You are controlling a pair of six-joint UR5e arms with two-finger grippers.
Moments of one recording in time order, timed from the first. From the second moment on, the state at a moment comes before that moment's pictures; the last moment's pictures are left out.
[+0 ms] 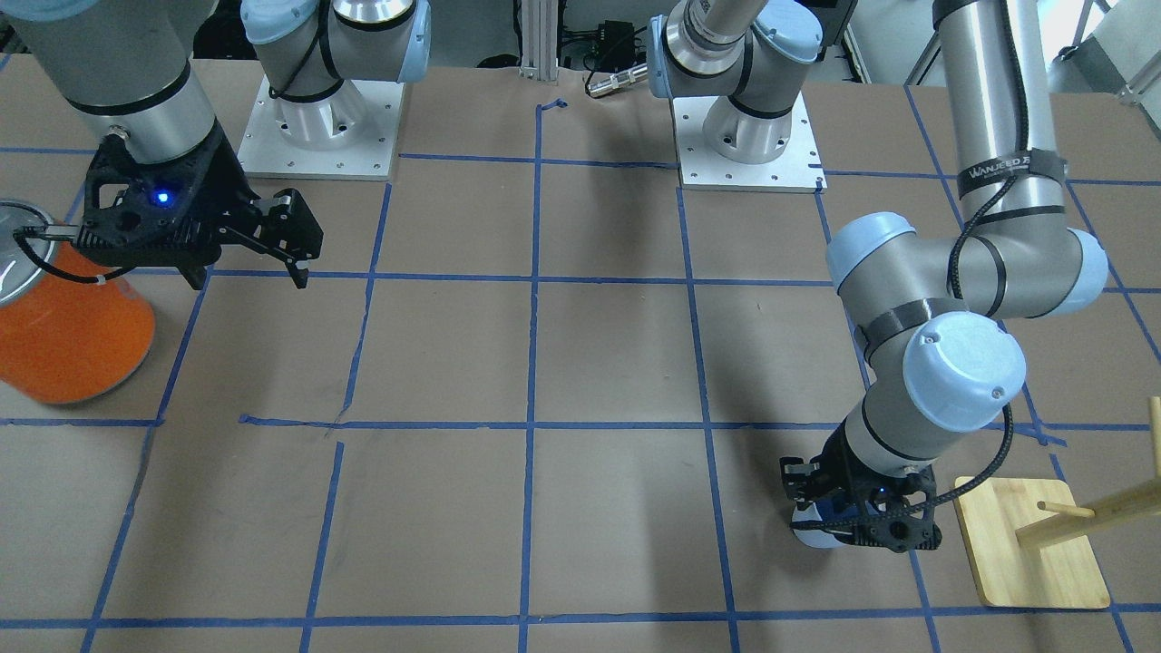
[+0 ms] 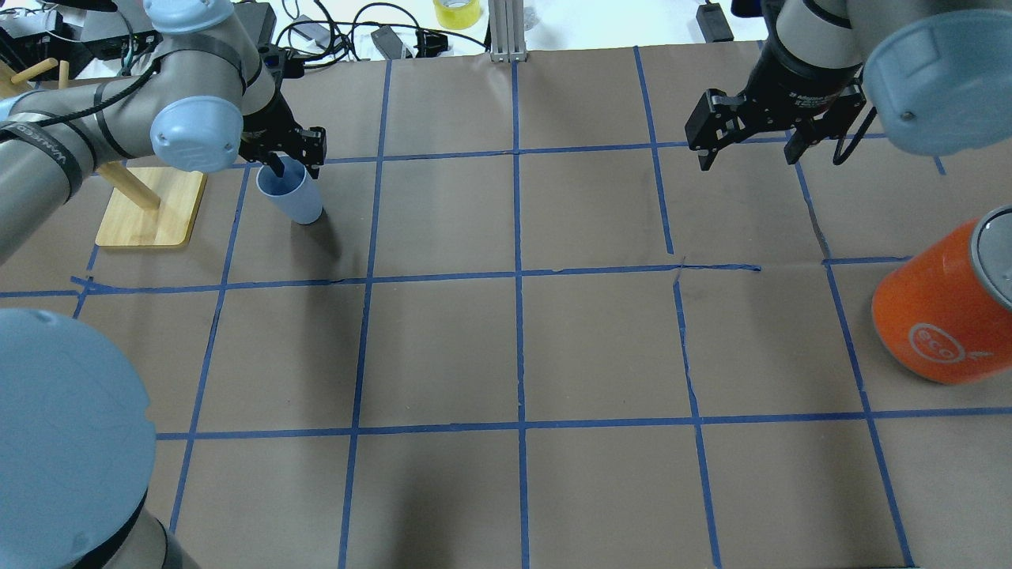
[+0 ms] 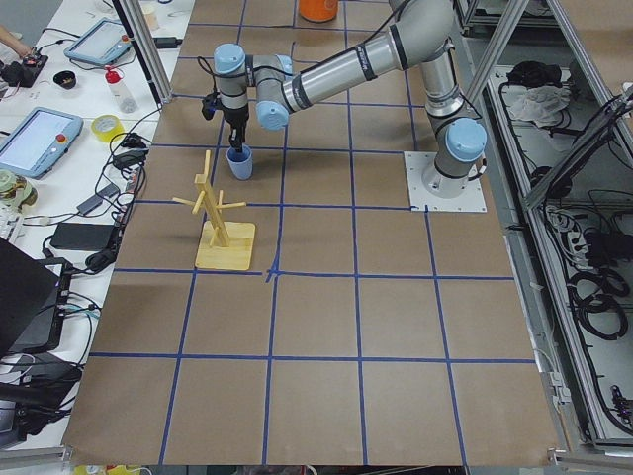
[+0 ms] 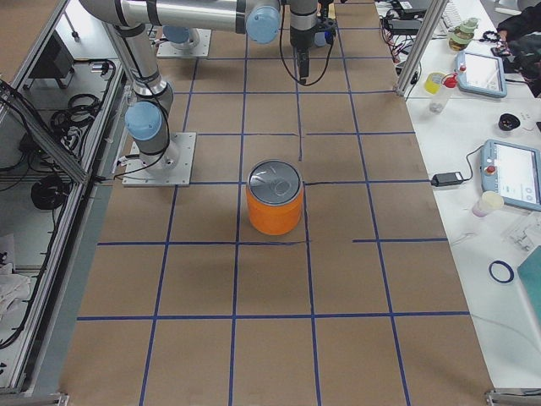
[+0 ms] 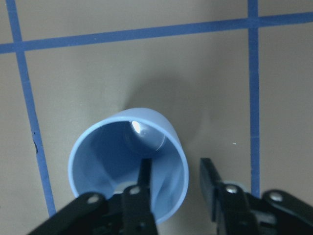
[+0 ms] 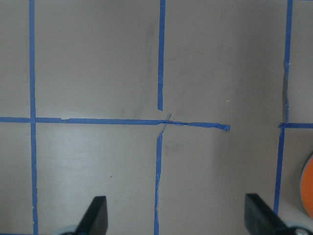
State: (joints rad) left arm -1.46 -2.04 -1.51 -1.08 1.60 0.18; right arm 1.54 -1.53 1.61 -1.72 -1.57 -0.06
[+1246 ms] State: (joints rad) left arm -1.59 -1.58 -1.49 -1.56 1.64 0.05; right arm 1.54 -1.53 1.61 -1.72 -1.57 -0.06
